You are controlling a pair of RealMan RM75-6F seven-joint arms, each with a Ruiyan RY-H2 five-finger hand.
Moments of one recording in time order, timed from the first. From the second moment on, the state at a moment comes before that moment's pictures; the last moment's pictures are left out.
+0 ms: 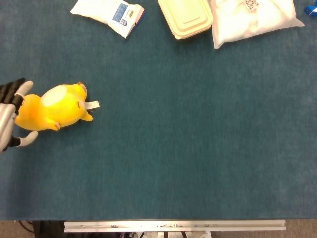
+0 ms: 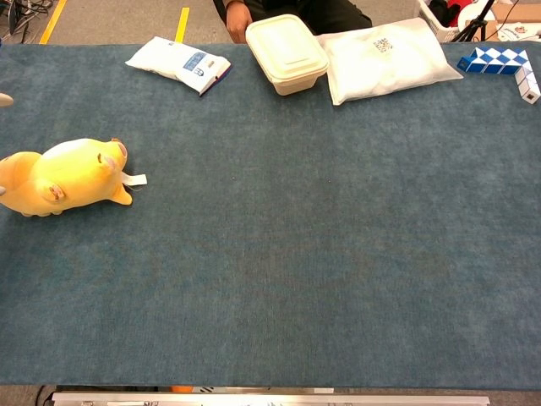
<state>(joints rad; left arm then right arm) -0.26 -1.02 -0.05 -1.87 1.29 1.15 0.15 0.14 -0.88 0.09 -1.84 -1.50 1.42 0.03</state>
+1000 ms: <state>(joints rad) -0.38 -1.23 -0.06 -1.68 0.99 0.99 0.23 0.12 -0.86 0.08 -1.83 -1.49 1.43 0.05</state>
